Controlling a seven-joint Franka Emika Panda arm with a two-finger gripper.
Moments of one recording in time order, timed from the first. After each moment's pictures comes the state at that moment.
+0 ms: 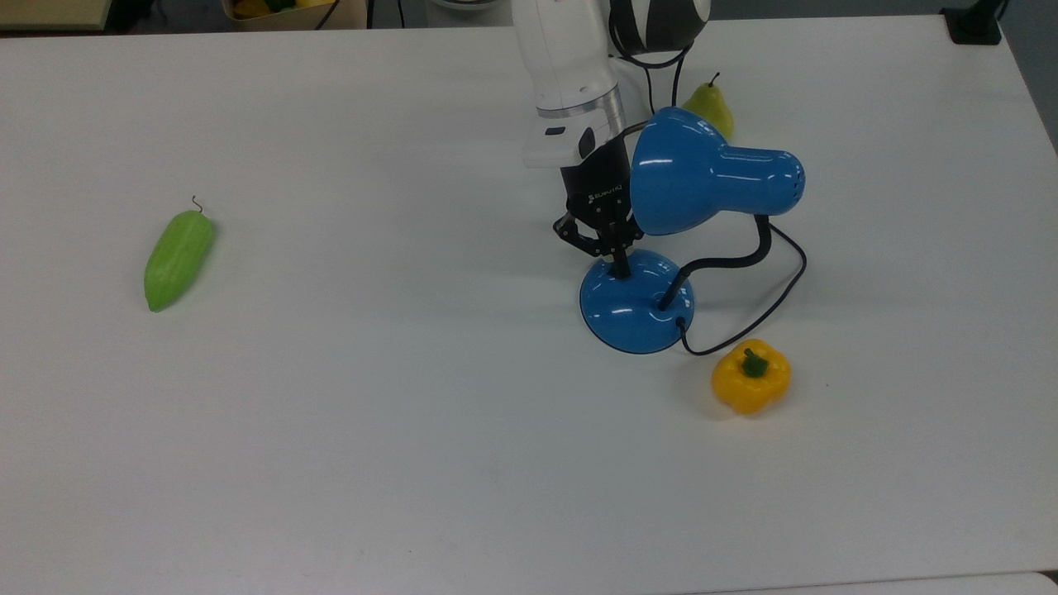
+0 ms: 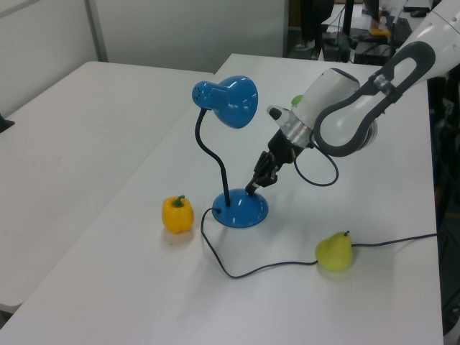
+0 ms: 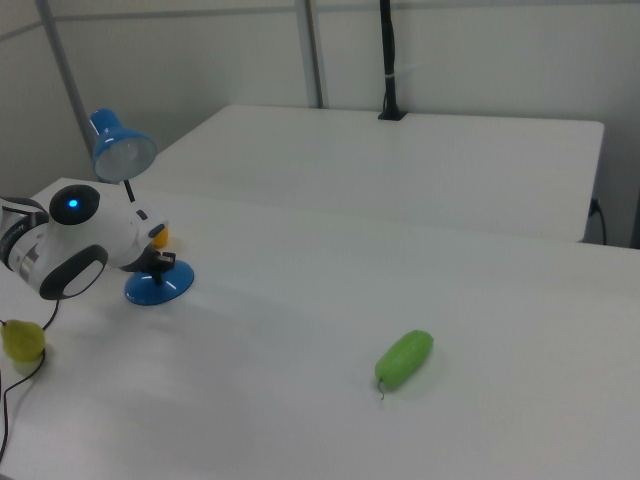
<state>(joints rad) 0.23 0.35 0.20 -2.11 0.62 3.08 -0.64</state>
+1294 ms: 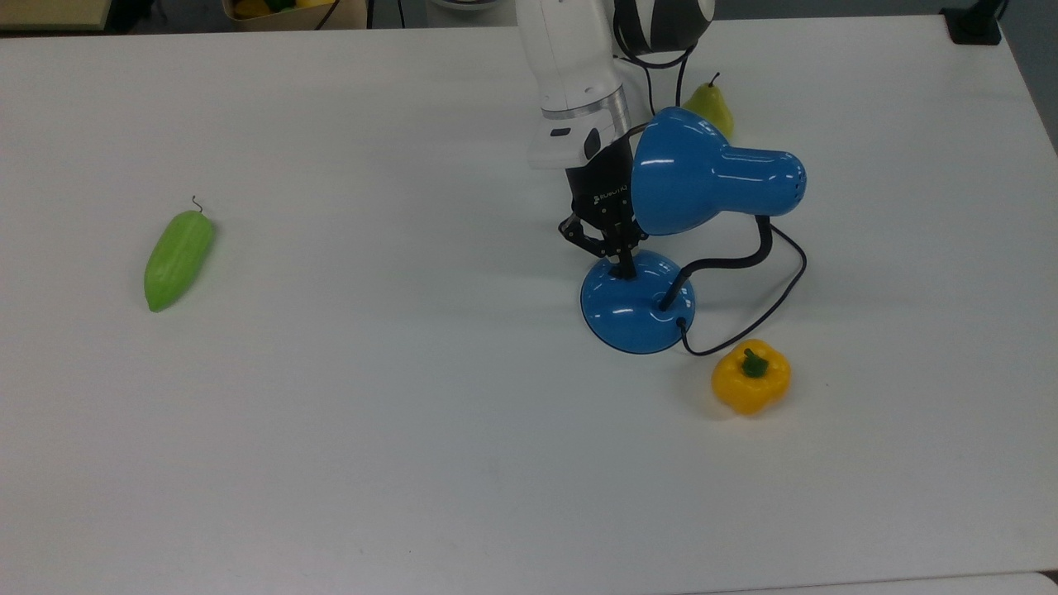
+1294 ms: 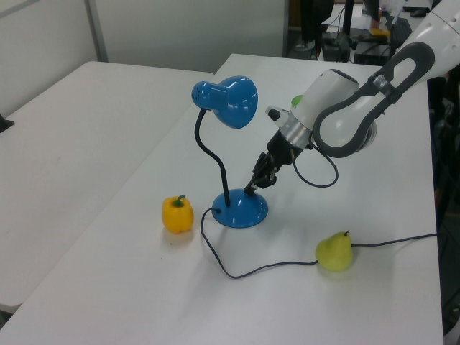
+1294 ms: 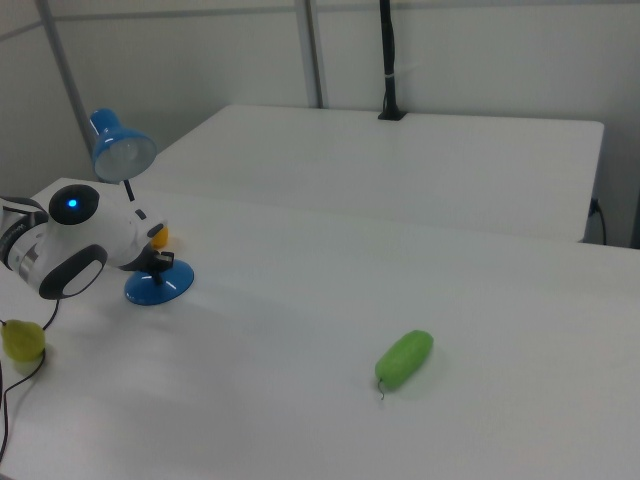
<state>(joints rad) 0.22 0.36 0.21 -2.10 0.62 3.08 -0.64</state>
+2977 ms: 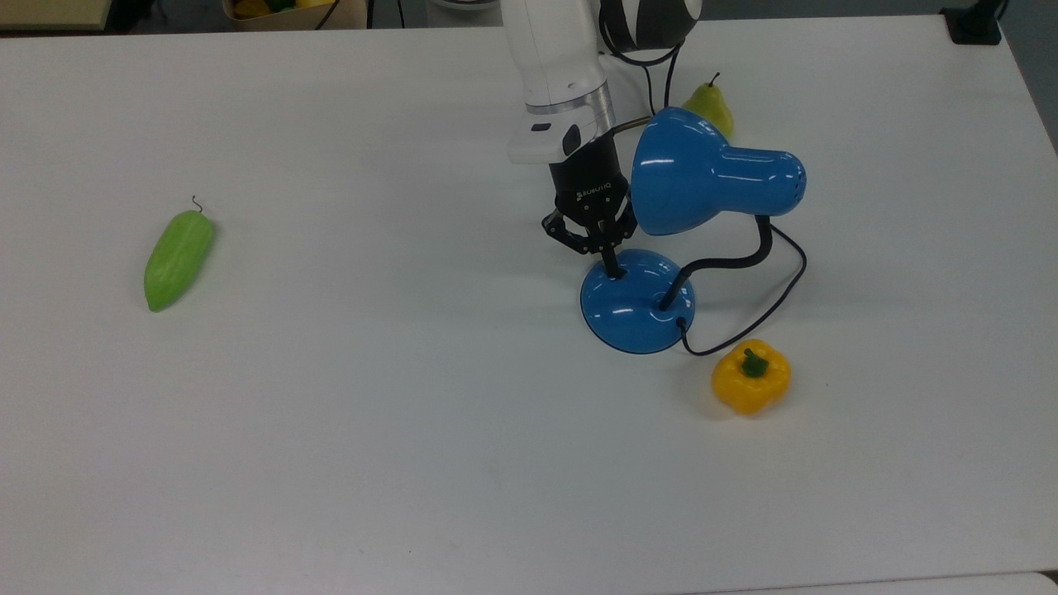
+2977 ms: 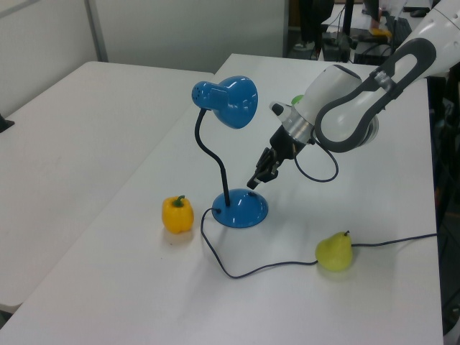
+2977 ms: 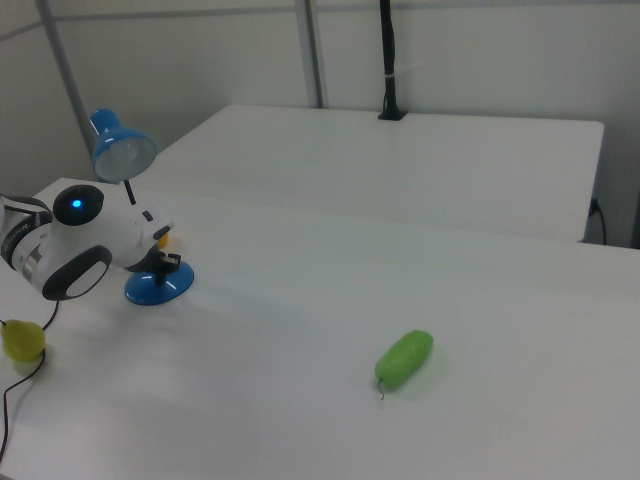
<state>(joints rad) 0.20 0.33 0.21 -2.13 0.62 3.08 -0.60</state>
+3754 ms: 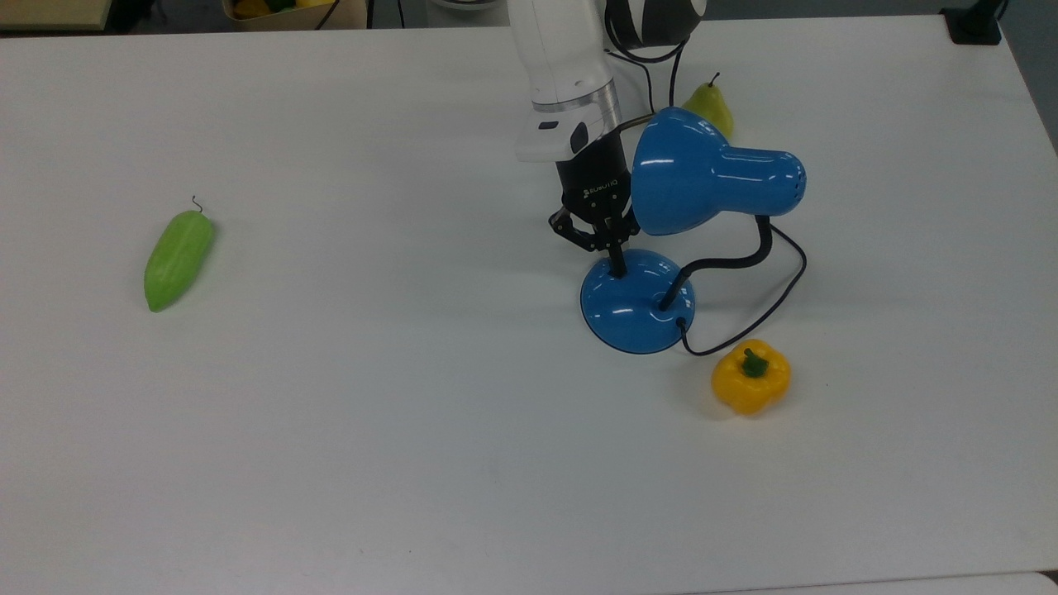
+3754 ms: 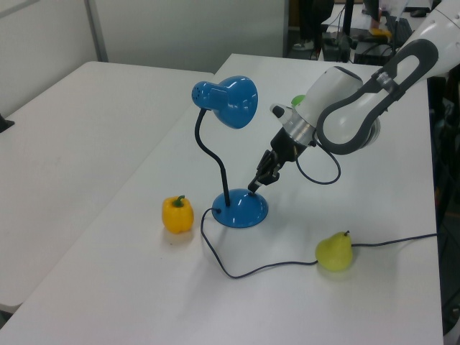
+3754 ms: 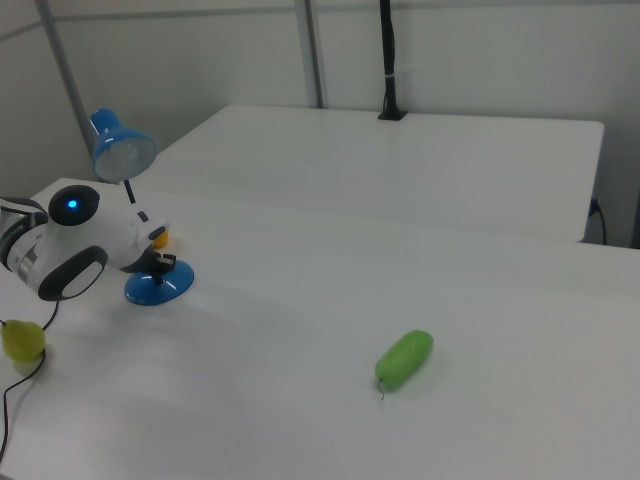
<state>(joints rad) 0.20 0.33 0.22 -2.13 0.62 3.08 -0.60</state>
